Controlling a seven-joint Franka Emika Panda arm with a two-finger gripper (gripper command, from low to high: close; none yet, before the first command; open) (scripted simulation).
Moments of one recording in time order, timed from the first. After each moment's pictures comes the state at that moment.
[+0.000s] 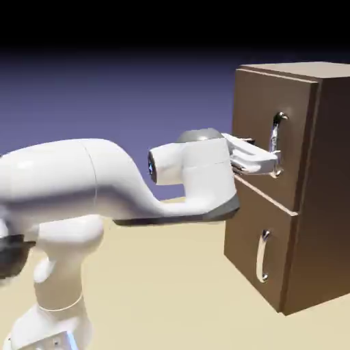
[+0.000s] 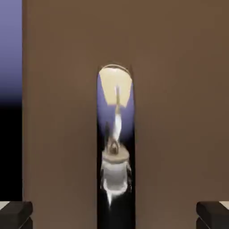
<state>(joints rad) 1.03 -1.03 -1.15 -2.37 -2.89 2.84 -0.35</state>
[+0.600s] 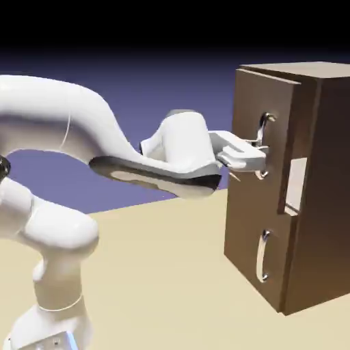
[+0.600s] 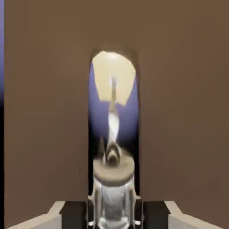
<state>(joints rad) 0.56 -0.75 -0.72 -2.53 -2.89 2.73 0.09</state>
